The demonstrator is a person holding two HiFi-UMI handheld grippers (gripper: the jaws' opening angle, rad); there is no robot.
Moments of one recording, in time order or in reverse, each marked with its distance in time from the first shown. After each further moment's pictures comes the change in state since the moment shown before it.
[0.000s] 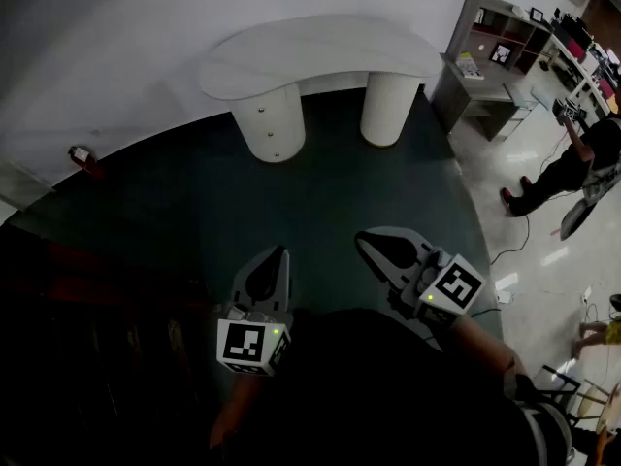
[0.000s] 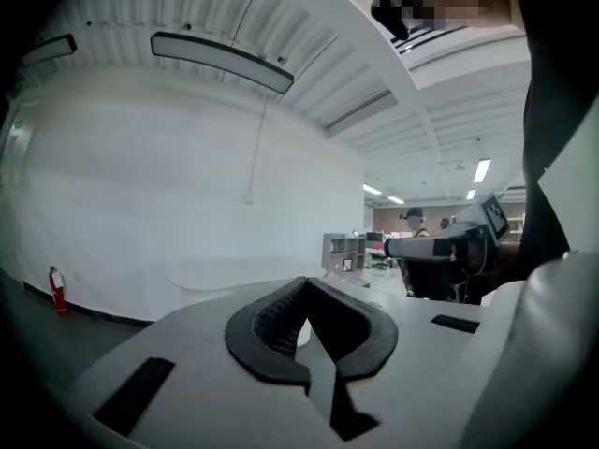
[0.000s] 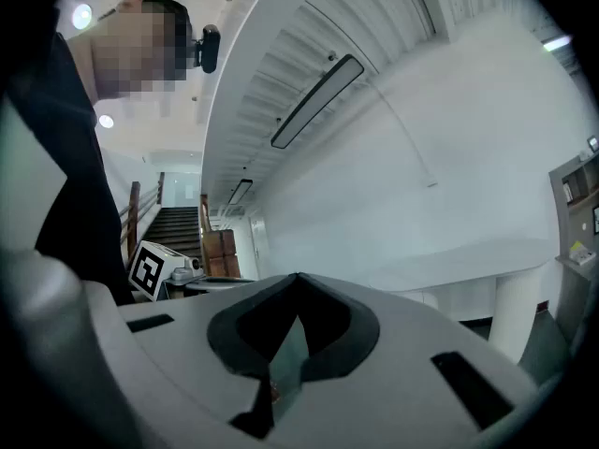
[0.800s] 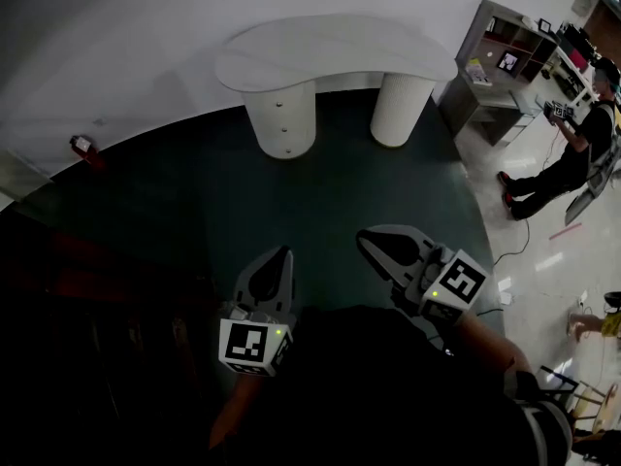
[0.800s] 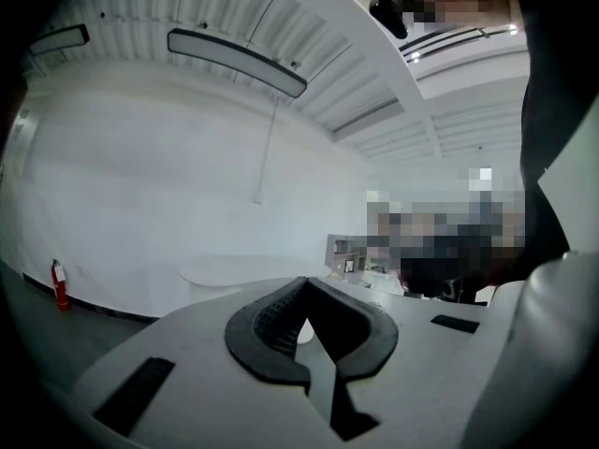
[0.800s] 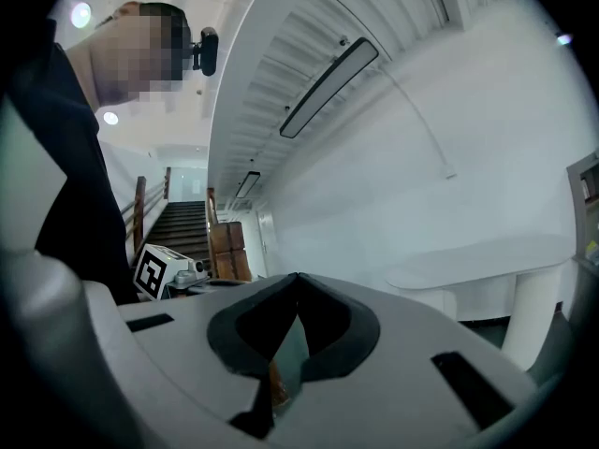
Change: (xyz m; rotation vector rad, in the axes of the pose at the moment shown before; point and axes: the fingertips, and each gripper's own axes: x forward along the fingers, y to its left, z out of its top) left arm -0.047 0.067 -0.011 -0.031 -0.004 -0.009; right arm 0.072 0.050 -0.004 -0.008 0.036 0.048
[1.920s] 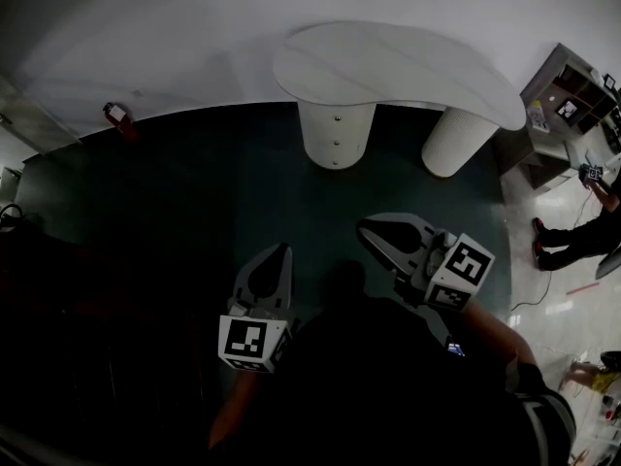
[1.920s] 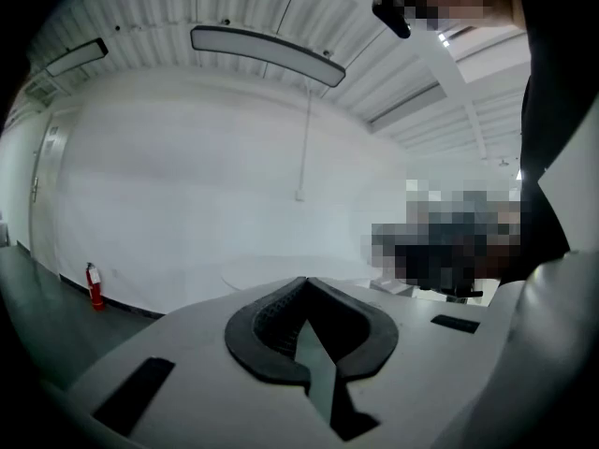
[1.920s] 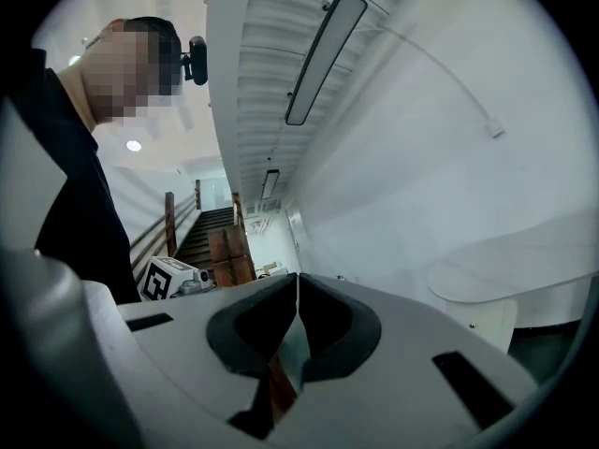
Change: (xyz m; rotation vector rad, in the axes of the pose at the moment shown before) left arm 0.063 0.158 0.017 -0.036 0.018 0.212; right arm 0.173 -0.090 0.019 0.061 0.027 0.263
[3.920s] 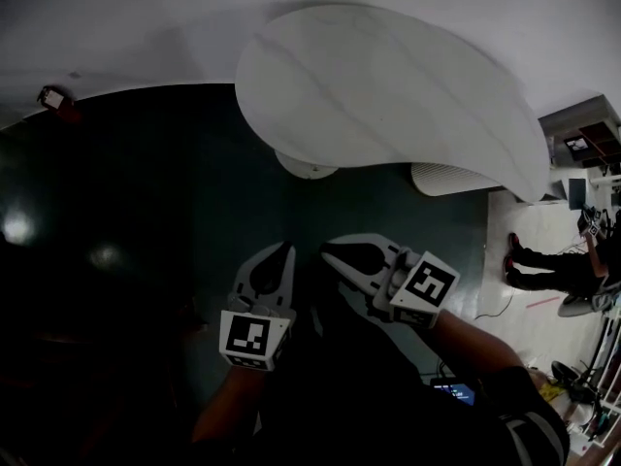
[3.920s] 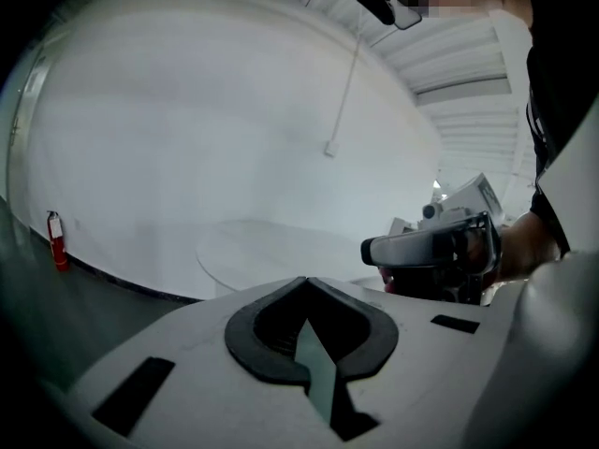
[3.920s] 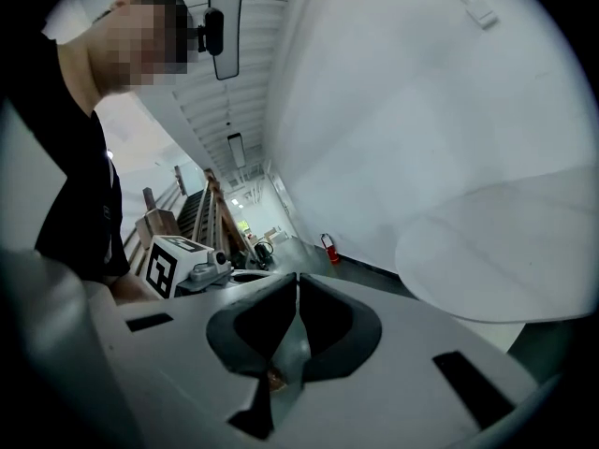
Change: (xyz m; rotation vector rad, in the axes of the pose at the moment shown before) left arm 0.366 0.190 -0.043 -0.181 0.182 -0.079; right arm 0.216 -0.334 -0.063 0.174 0.281 0.032
